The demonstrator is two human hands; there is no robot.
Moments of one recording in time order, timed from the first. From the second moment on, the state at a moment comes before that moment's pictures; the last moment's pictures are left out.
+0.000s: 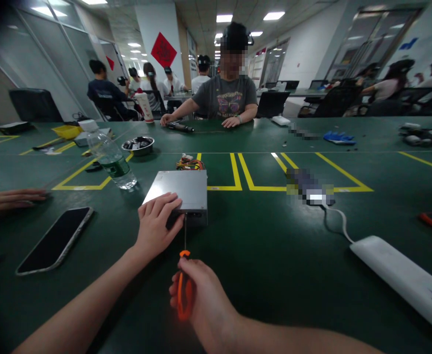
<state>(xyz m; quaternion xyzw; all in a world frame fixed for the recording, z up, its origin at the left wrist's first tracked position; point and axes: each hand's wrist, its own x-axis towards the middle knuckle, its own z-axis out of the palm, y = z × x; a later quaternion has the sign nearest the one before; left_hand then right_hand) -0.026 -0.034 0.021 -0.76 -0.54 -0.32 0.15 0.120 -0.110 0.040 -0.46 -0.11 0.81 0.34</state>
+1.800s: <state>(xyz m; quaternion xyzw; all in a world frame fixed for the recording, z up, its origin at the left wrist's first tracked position) -0.029 -0.031 0.017 -0.75 -0.54 -0.35 0.13 0.109 -0.129 0.038 -0.42 0.05 0.80 0.43</state>
